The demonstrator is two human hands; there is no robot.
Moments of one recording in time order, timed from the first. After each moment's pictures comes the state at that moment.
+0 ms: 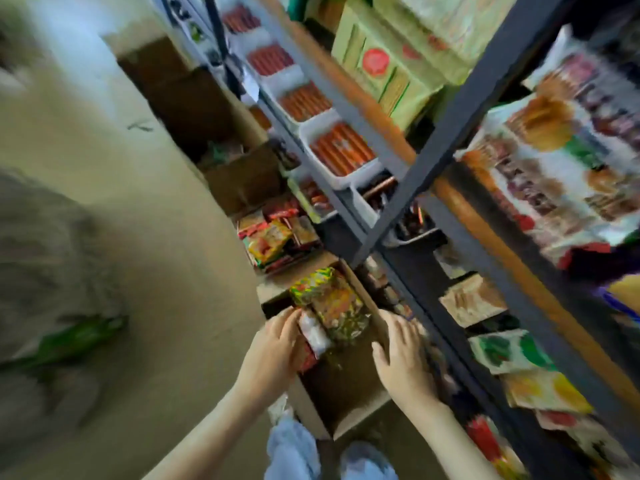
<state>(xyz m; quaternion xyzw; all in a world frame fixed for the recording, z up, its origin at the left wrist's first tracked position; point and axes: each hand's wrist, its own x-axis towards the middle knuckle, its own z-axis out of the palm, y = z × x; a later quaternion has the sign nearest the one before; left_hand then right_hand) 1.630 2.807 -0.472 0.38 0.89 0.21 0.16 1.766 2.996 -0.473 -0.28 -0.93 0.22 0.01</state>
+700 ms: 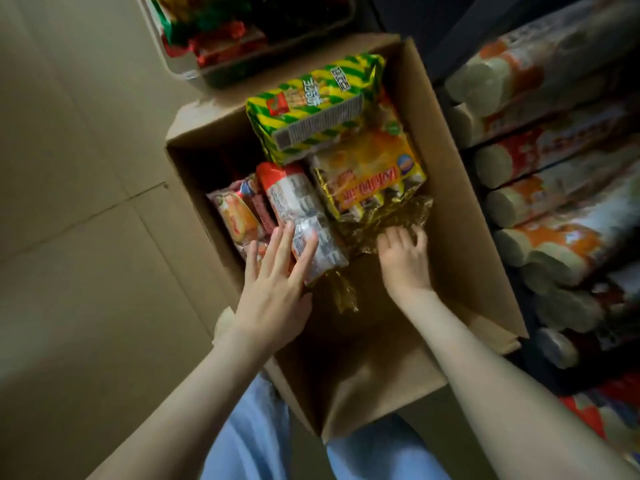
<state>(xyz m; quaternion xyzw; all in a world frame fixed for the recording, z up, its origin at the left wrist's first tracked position) 1.703 2.827 -0.946 0.36 0.91 0.07 0.21 1.771 3.037 -1.004 -0.12 -0.97 0.00 -0.19</state>
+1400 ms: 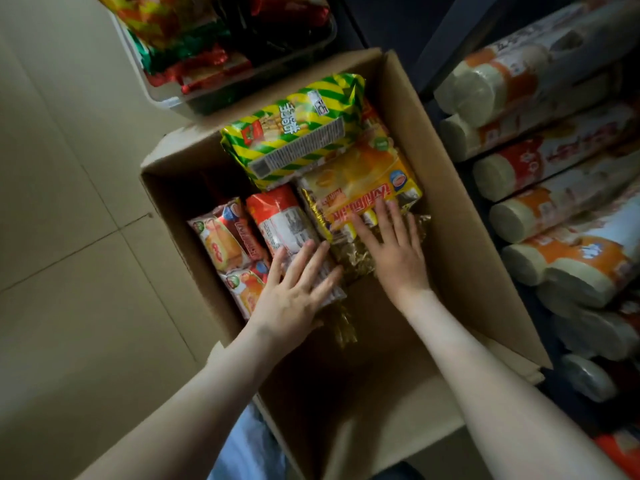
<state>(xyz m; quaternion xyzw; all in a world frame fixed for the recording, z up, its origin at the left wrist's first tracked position) 1.693 2.854 -1.004 0.51 0.85 0.01 0.16 1.756 3.063 -1.055 -0.06 -1.00 0.04 -0.05</state>
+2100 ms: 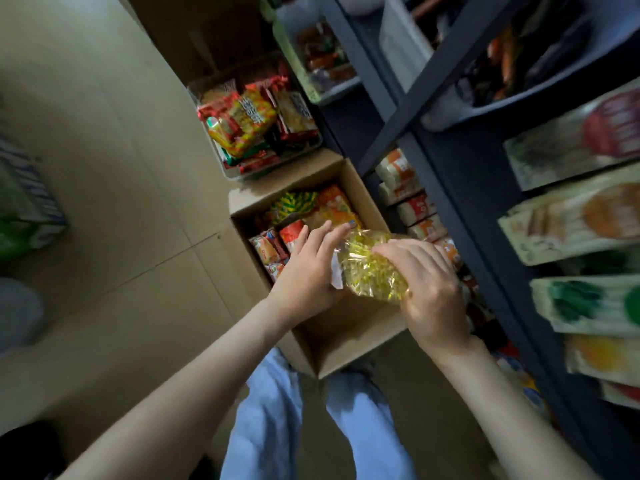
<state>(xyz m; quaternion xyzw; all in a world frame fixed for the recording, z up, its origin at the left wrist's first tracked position) 1.661 2.884 -0.676 0.40 0.84 0.33 0.18 1.761 3.031 -0.603 -0.09 -0.95 0.24 0.16</state>
